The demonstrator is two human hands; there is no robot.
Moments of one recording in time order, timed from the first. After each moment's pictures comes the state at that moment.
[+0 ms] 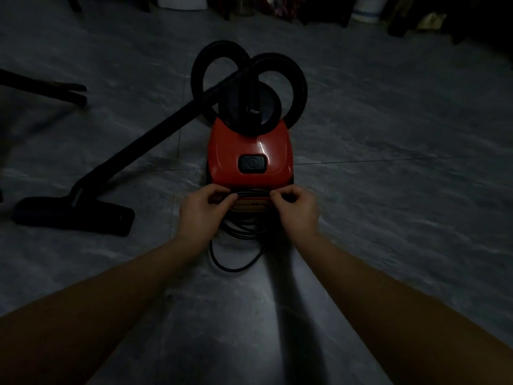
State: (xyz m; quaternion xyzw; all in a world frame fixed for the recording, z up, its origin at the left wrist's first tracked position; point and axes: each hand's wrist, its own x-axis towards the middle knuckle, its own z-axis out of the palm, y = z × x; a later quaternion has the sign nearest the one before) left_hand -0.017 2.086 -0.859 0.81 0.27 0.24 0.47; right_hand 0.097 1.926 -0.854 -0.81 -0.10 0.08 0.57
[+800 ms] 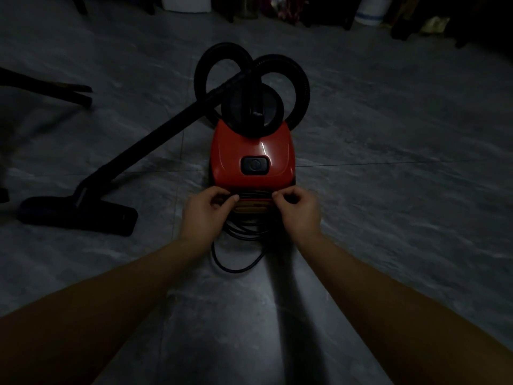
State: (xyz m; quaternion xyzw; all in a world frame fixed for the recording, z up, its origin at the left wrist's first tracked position) left_hand -0.016 2.084 -0.859 0.79 0.29 0.23 0.48; right_hand 0.099 1.928 -0.854 -0.82 -0.11 0.08 0.56
